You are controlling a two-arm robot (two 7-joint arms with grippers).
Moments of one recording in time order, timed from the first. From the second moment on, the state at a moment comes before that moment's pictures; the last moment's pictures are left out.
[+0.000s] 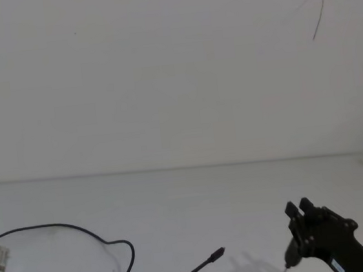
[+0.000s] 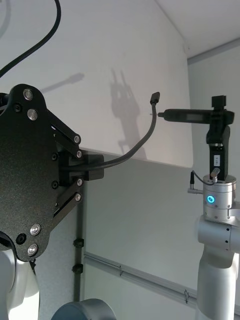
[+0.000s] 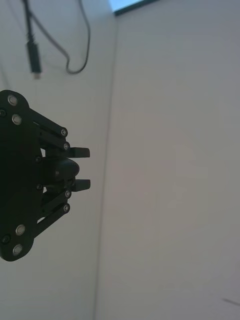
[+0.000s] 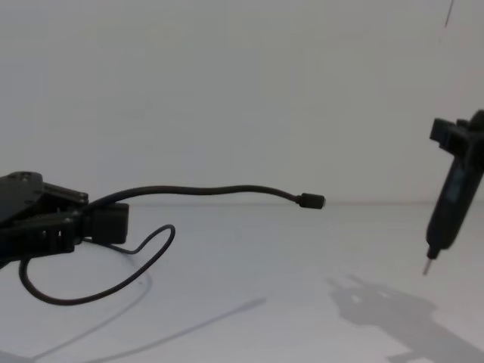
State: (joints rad) left arm -0.31 0.82 0.44 -1.61 -0.72 -0.06 -1.13; right arm -0.01 0.32 -0.20 -1.81 0.38 0.04 0.13
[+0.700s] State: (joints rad) left arm -0.30 0.83 0.44 -1.61 -0.74 -0.06 -1.15; right arm 0.05 0.26 -0.20 -1.83 0.60 0.09 0.26
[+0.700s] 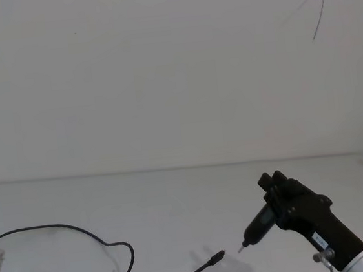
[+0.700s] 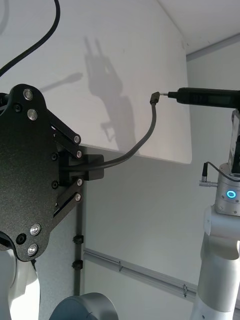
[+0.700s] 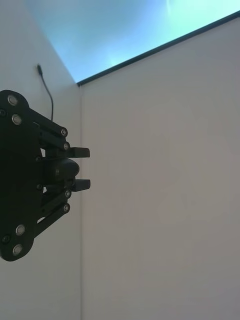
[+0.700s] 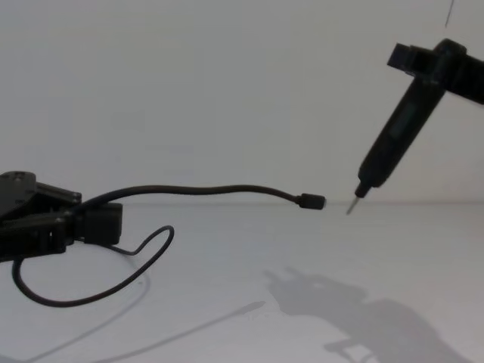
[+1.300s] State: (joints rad) left arm -0.30 0.83 0.44 -1.61 -0.74 -0.06 -1.15; right arm 0.09 0.25 -0.22 -1.82 0.67 0.12 0.28
